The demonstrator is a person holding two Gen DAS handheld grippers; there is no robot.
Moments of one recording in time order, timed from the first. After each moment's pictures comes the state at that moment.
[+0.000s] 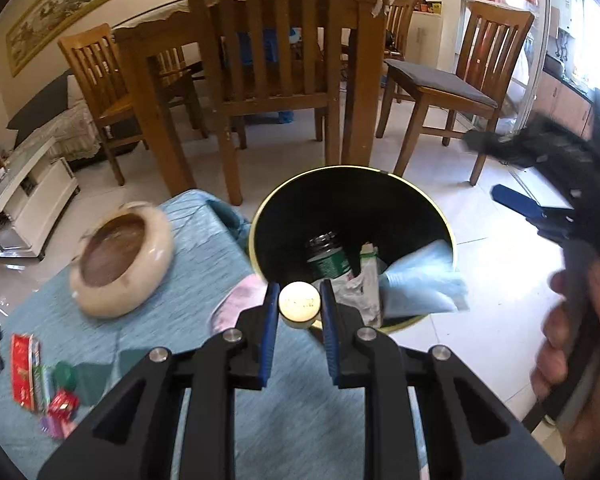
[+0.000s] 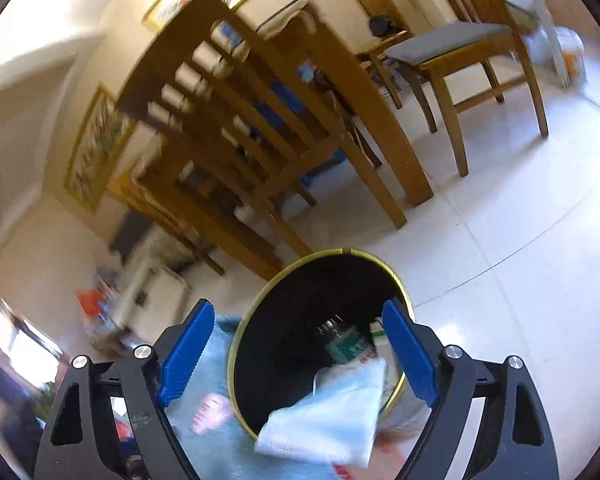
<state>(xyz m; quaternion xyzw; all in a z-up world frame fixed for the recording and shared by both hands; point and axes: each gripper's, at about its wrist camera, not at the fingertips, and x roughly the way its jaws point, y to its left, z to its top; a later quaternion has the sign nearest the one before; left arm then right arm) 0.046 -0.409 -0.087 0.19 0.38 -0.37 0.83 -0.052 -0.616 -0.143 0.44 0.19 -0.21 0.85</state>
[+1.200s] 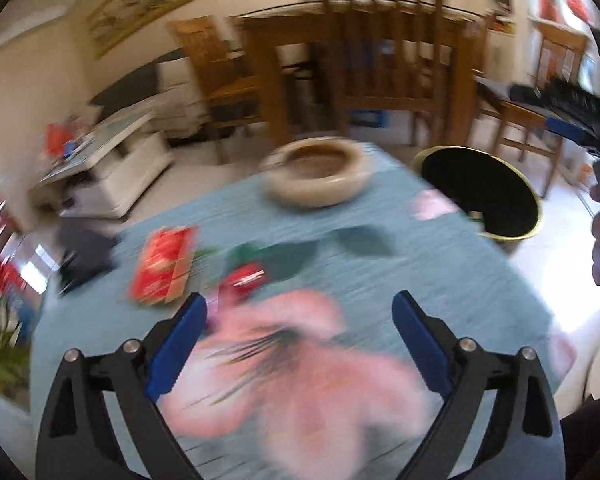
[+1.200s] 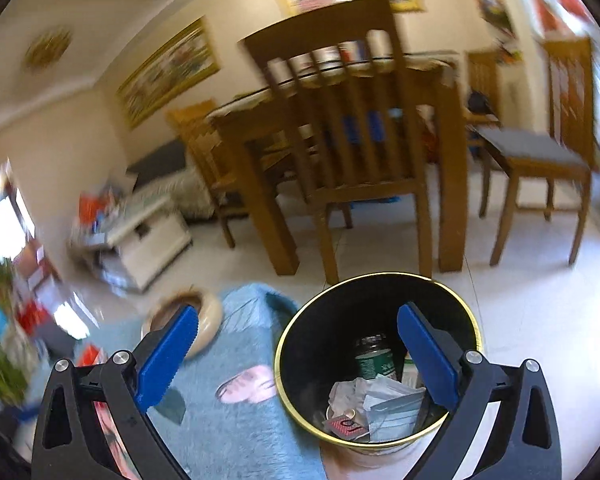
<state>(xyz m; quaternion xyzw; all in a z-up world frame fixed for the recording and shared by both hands) 0.036 -0.187 -0.081 0.17 0.35 -0.22 0.89 0.022 -0.473 -0.095 0.19 0.25 -0.15 0.94</state>
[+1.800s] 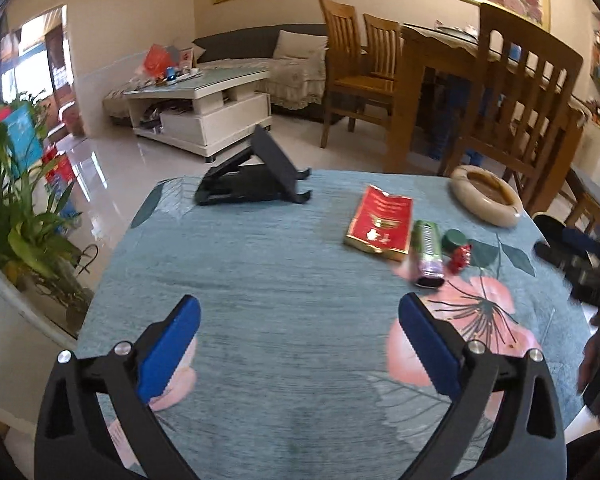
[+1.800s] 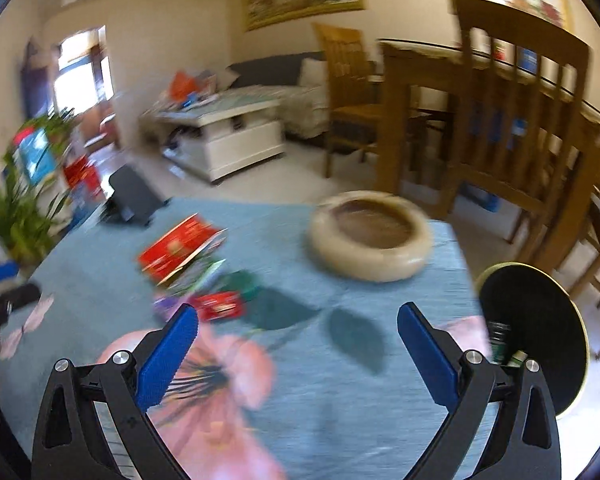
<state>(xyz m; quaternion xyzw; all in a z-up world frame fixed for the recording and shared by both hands) 0.072 0.008 -0.074 0.03 0.37 -0.09 0.92 0.089 -0.269 -0.128 0.03 0.35 0.02 0.94</state>
